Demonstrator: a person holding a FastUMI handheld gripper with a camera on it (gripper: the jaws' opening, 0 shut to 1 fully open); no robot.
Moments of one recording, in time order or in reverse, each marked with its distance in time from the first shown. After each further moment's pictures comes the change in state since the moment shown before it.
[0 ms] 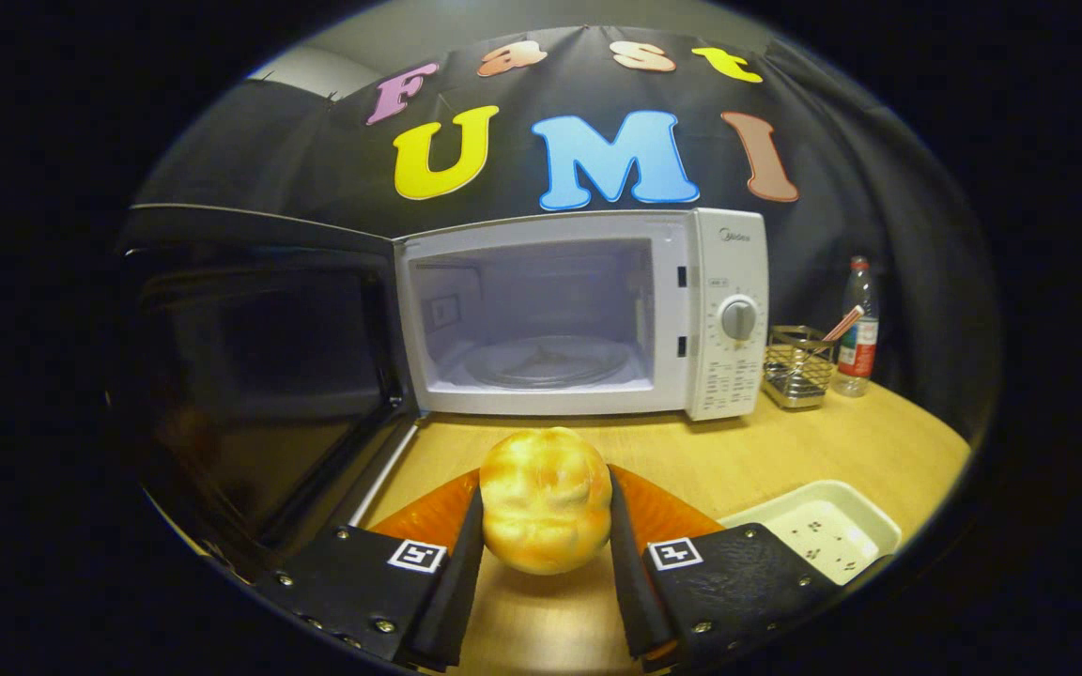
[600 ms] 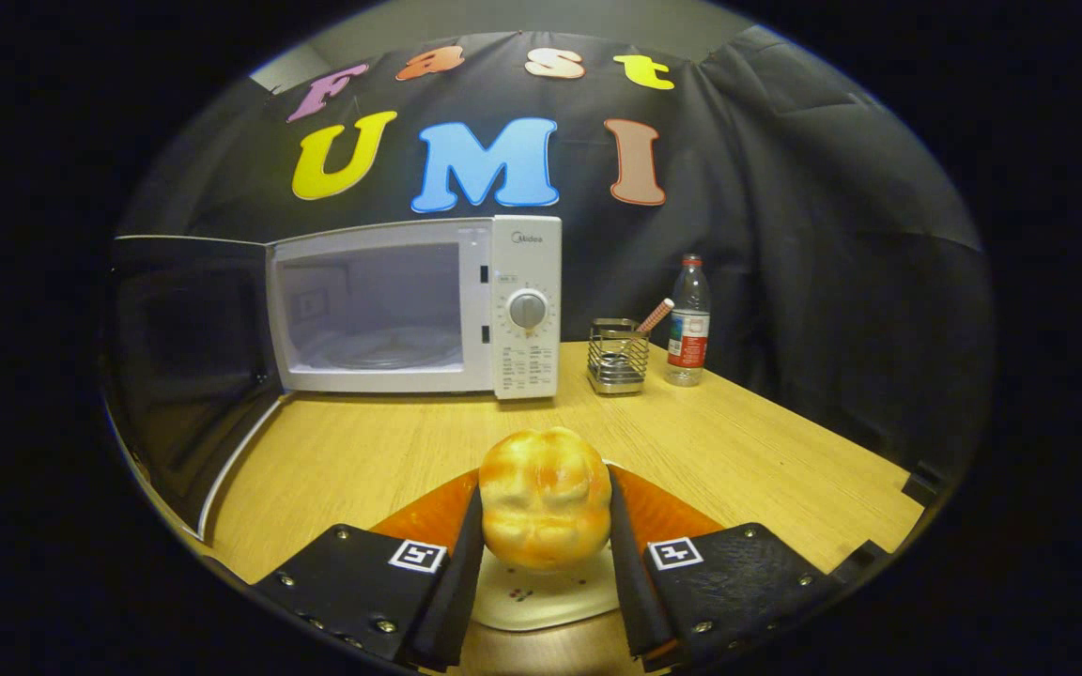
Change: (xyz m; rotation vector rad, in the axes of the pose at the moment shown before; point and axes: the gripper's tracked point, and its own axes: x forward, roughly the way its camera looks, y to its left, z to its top) arm -0.102 -0.138 -0.003 -0.087 -0.020 -0.359
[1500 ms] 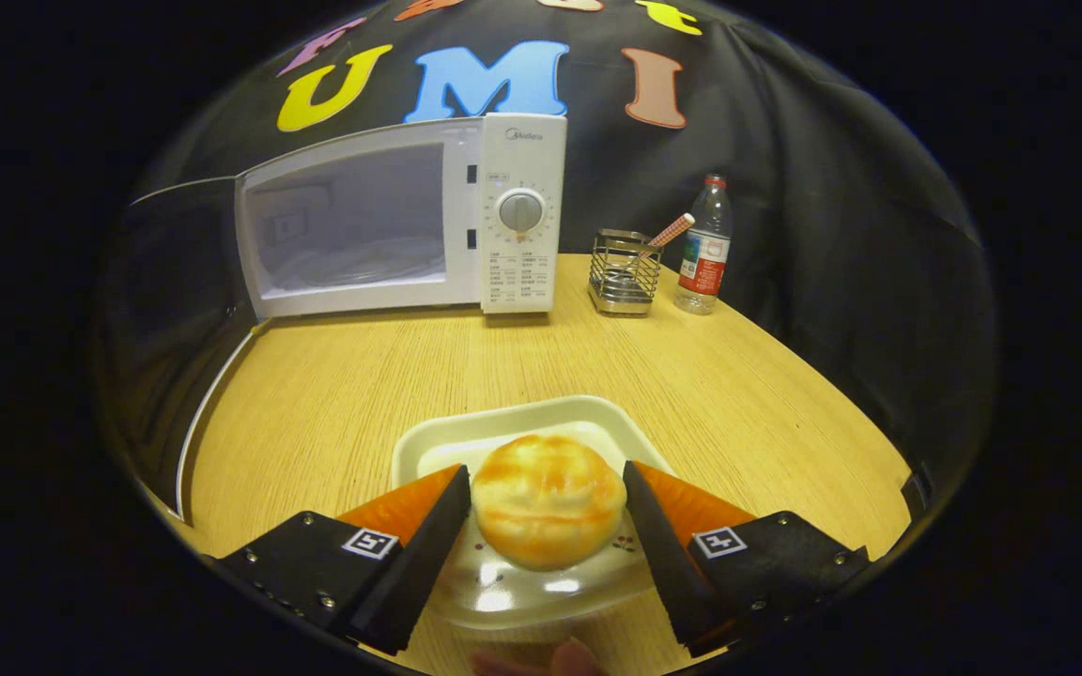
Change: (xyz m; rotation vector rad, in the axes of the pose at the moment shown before) arm 0.025 -0.032 -0.050 0.003 0.335 -0.032
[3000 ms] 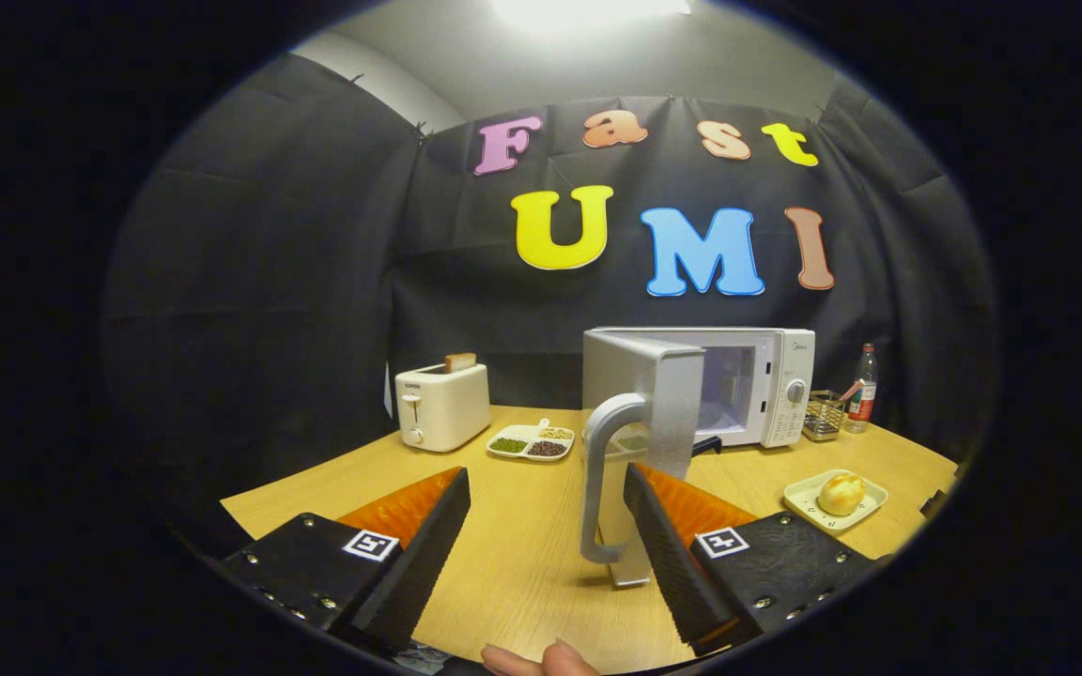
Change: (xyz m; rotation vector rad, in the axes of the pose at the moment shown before) arm -0.269 0.311 0.023 -0.106 -0.540 0.449
